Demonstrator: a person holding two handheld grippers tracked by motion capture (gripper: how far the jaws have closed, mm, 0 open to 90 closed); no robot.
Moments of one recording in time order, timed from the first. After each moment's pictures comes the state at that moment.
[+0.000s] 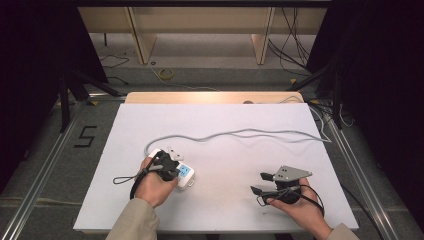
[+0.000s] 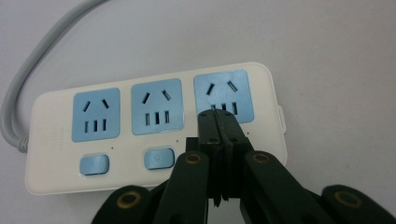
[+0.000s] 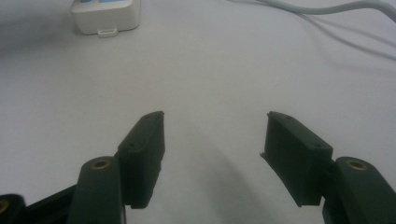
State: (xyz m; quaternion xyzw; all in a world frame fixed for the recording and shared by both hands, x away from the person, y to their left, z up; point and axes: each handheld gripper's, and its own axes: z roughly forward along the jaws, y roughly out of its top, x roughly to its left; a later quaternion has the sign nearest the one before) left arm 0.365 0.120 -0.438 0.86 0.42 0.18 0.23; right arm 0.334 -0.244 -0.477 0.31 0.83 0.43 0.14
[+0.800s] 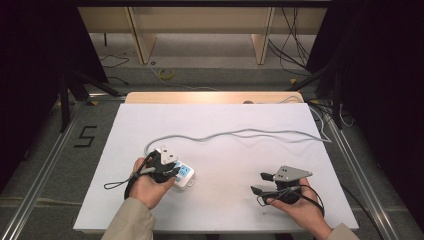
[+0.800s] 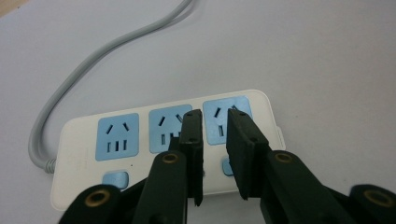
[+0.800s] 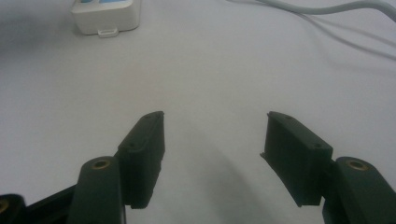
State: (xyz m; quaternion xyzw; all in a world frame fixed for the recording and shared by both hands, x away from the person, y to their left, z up) left arm 0.356 0.135 -0.432 0.84 0.39 0.21 0.30; right arm 0.334 -0.245 -0.477 0.31 0.83 0.43 0.14
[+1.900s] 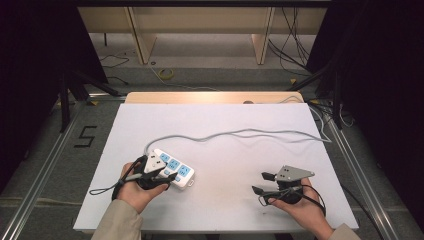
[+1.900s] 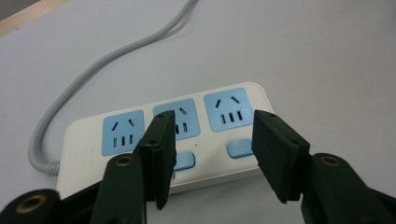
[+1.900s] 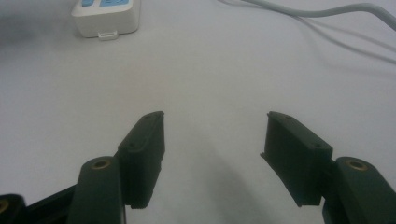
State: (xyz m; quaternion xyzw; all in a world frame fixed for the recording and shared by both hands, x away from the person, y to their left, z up) left arm 0.344 0.165 -0.441 0.84 0.35 0.21 0.36; right arm 0.333 -0.248 -0.474 0.31 0.83 0.44 0.14
